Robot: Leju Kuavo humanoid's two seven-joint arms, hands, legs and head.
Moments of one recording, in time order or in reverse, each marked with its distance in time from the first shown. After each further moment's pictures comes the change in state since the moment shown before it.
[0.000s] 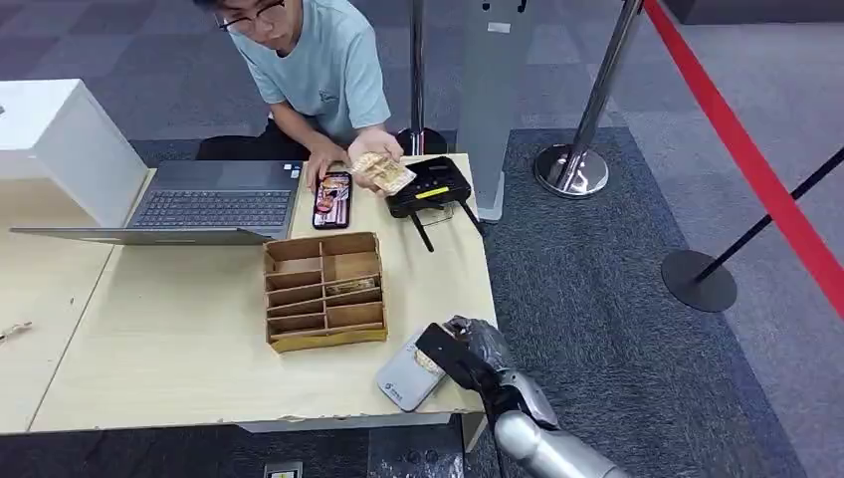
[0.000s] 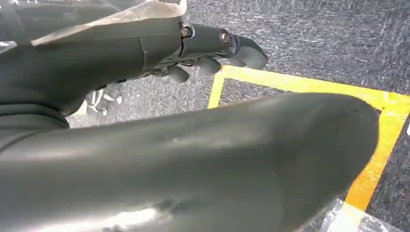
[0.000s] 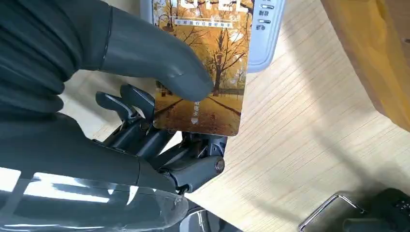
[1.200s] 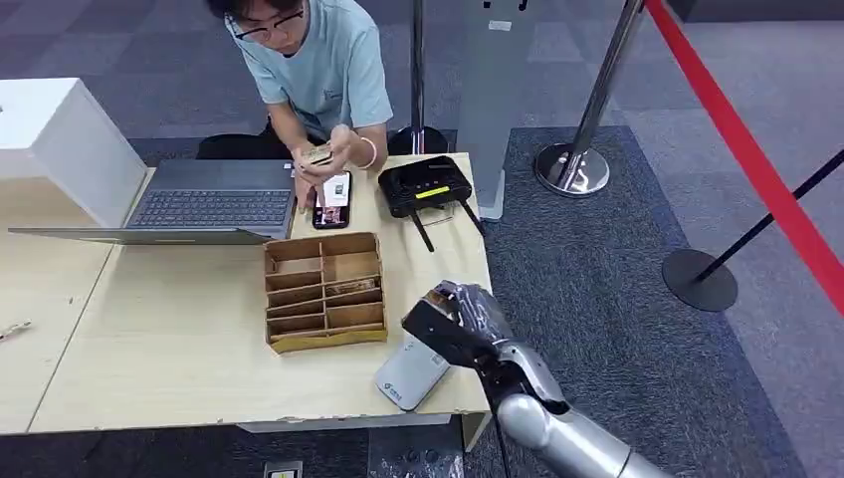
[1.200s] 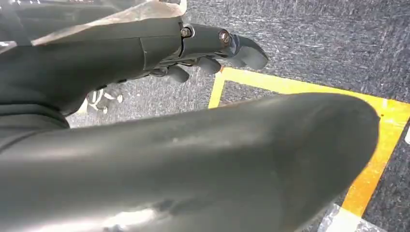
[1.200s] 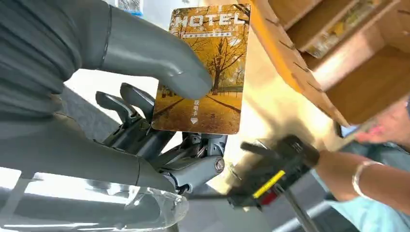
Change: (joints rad) left arm 0.002 0.009 0.053 0.000 -0.032 -0.007 0.007; right arm -0.024 -0.064 0.007 -0.295 0.079 0.053 0.092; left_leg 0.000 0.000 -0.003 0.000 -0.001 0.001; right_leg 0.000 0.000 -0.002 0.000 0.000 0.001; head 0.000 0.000
